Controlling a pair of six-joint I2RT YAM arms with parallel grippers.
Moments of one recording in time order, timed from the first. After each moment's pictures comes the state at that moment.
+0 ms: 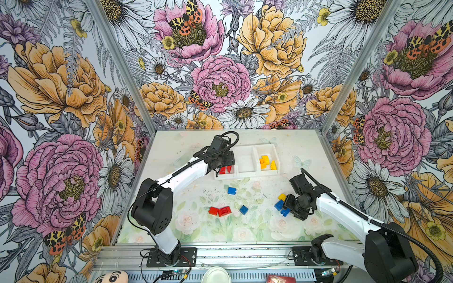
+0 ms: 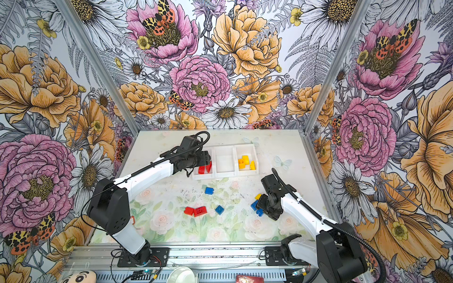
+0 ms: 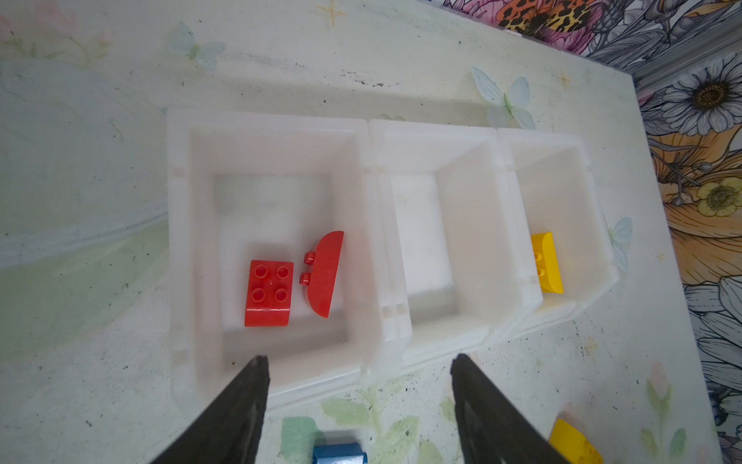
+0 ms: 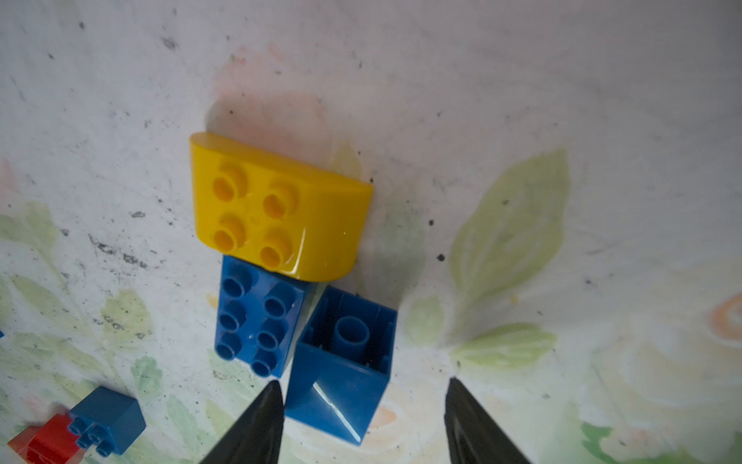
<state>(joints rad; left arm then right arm) -0.54 1.68 1.30 -0.48 -0.06 -0.59 0.34 1.17 0.63 -0.86 -0.14 0.90</state>
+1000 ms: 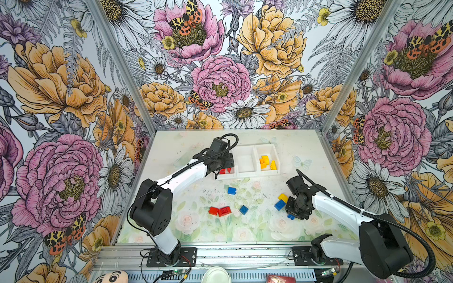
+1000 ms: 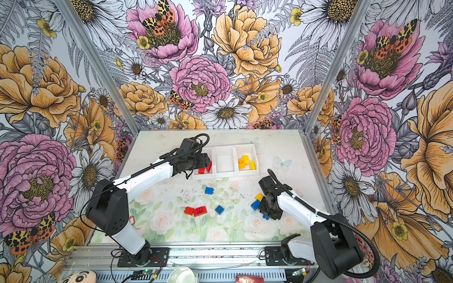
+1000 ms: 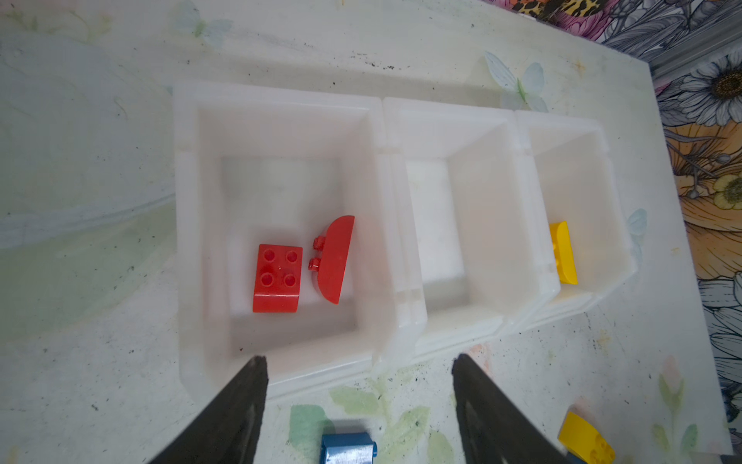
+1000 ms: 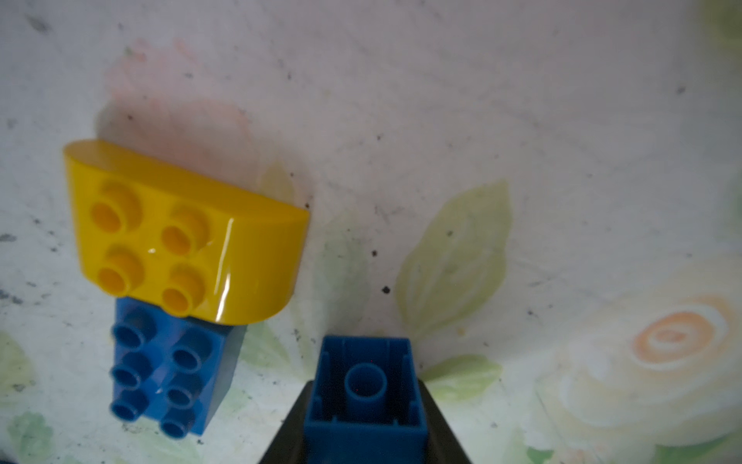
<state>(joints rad) -0.54 1.66 1.25 -0.47 -0.06 -0.60 0.37 1.25 0.61 -0.86 -0.03 0.85</state>
